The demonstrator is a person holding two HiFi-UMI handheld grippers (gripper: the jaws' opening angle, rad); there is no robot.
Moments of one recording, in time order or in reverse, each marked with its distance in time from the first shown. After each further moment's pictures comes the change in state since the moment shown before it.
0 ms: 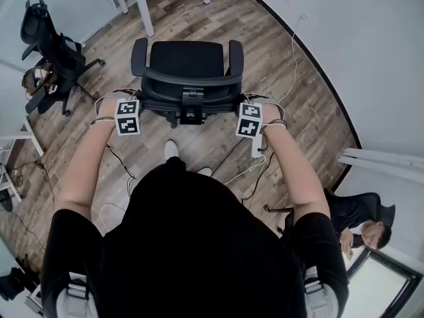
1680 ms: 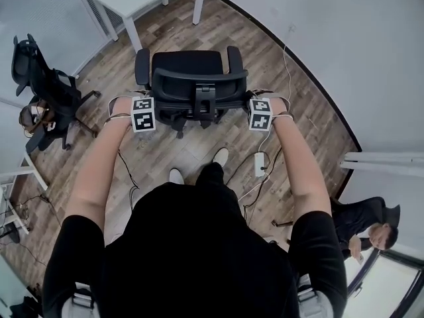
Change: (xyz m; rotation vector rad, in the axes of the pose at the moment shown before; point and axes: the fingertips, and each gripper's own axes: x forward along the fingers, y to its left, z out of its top) left arm 0.048 0.155 0.005 0.020 -0.012 -0.010; right arm 0.038 -0.151 -0.044 -0.035 -0.003 -0.091
